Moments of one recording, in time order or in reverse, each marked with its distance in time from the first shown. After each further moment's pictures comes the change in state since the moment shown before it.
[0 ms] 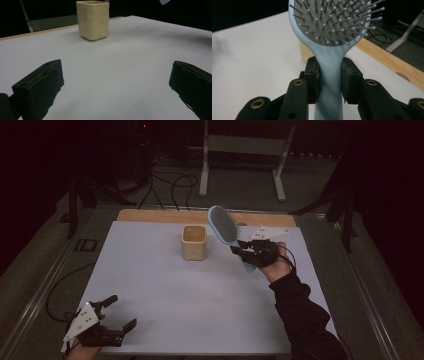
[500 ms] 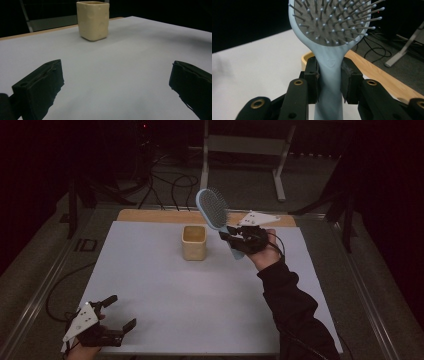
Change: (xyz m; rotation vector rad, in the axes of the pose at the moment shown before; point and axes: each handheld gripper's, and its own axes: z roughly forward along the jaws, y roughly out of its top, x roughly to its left) left arm 0.001 0.000 -0.001 -0.004 0.000 -0.002; right arm 0.006 0.041 0.016 -0.080 -0.004 -0.011
